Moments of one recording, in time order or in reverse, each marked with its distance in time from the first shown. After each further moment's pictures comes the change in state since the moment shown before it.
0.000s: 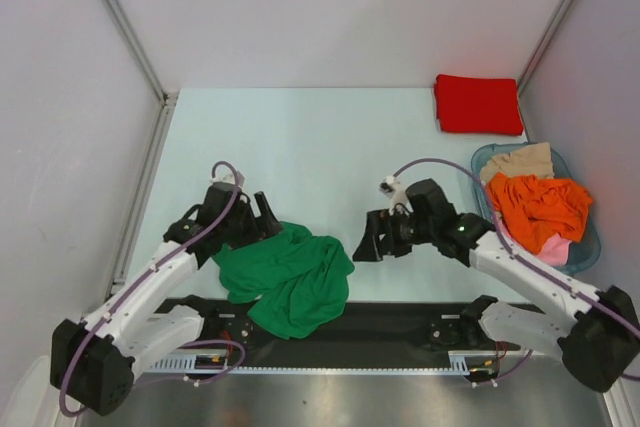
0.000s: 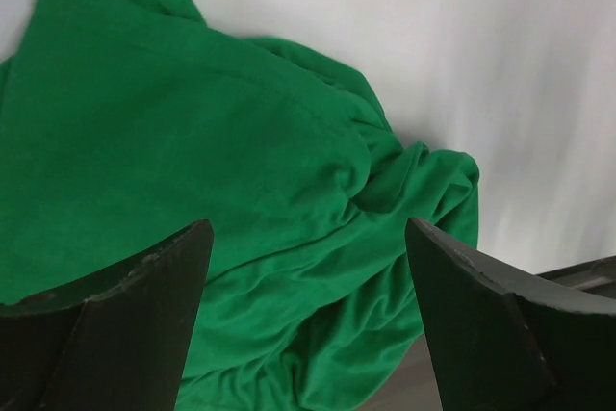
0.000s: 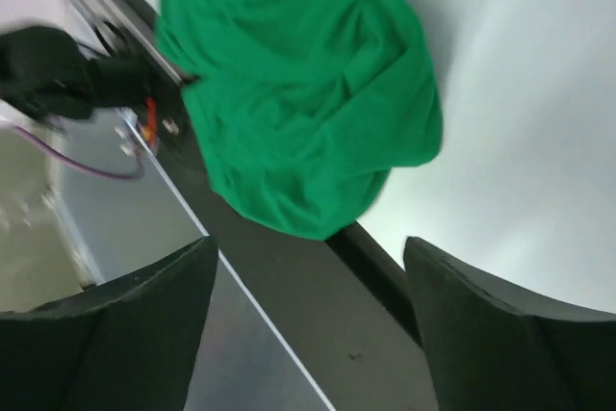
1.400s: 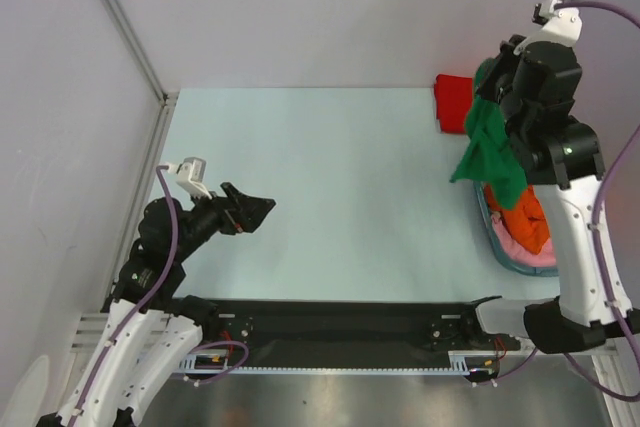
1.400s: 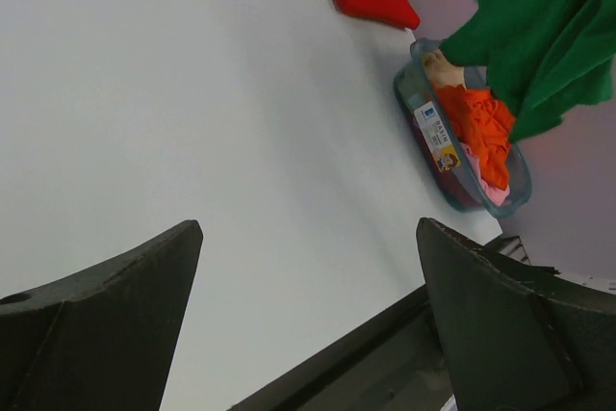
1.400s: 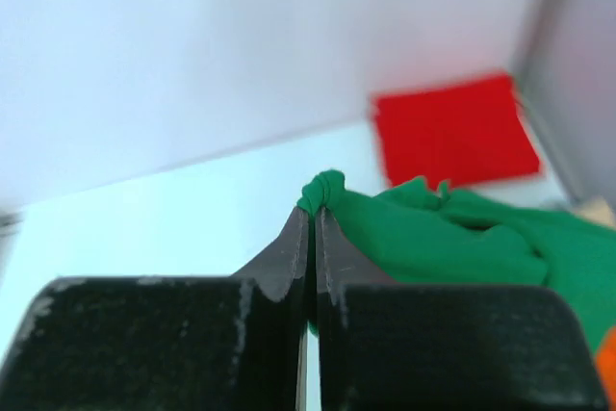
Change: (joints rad) left arm 0.062 -0.399 0.086 0.146 0.186 0.096; right arm -0.424 0.257 1.105 -0.277 0.912 -0.226
